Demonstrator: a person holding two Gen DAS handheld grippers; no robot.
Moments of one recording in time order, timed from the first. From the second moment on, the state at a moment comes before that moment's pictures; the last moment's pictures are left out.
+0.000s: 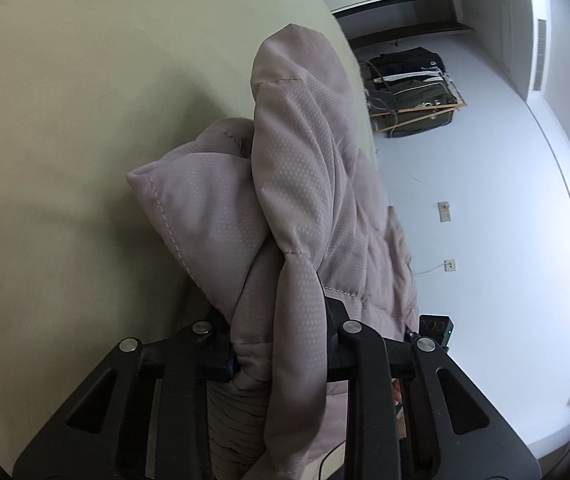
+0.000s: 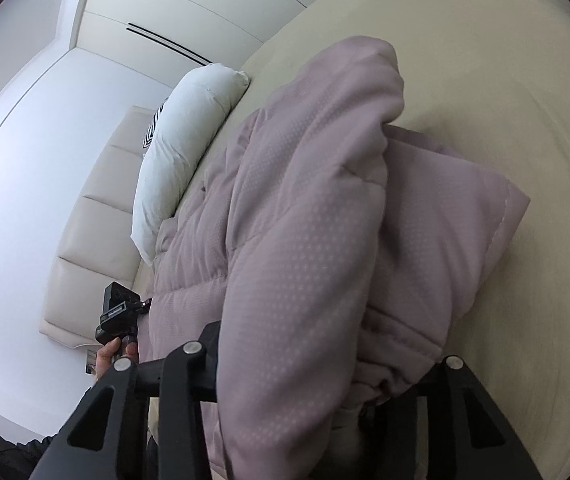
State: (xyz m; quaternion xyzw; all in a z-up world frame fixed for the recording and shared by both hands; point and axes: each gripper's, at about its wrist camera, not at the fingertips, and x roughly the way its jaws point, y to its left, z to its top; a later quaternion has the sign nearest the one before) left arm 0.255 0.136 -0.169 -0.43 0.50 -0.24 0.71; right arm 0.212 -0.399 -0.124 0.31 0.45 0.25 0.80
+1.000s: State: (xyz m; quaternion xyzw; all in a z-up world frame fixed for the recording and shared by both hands) left arm 0.115 0.203 -0.140 -0.35 0.45 -0.11 0.82; right arm -0.022 -0.426 -0.155 0.42 0.38 0.06 0.82
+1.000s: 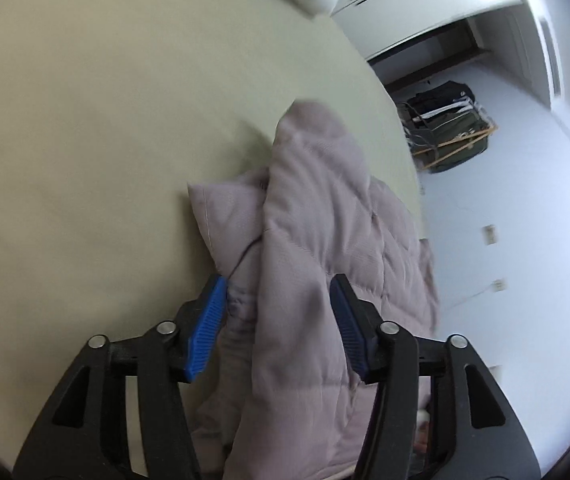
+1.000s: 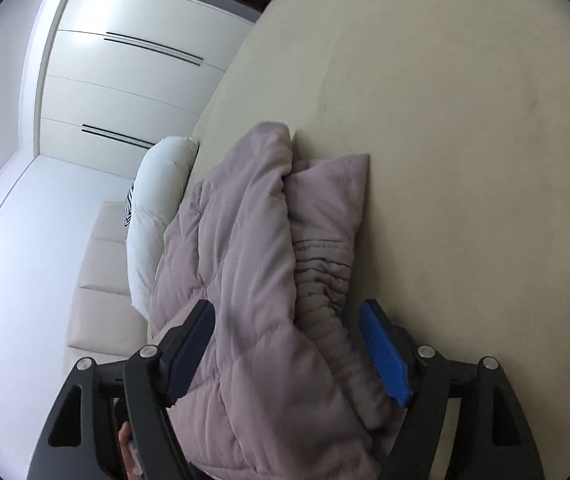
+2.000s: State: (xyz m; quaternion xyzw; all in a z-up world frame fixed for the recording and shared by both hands) left arm -0.082 0.050 0.073 0.00 0.24 0.05 0.97; right arm -0.117 -0.273 0.088 0.08 0.26 -0.09 0.96
